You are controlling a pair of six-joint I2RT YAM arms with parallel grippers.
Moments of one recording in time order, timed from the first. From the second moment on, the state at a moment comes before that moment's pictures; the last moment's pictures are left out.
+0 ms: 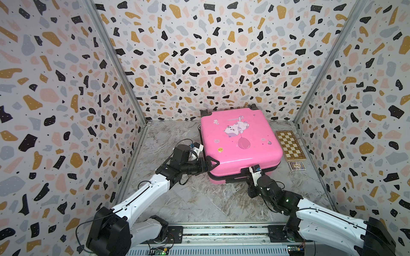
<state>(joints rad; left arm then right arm) -0.48 1.18 0.78 -0.18 0.63 -0.75 0.94 0.88 0.40 -0.16 0.26 0.38</state>
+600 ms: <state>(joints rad) -0.53 1.15 0.73 -0.12 0.65 -0.78 0.99 0.75 0.34 -0.17 0.24 0.35</state>
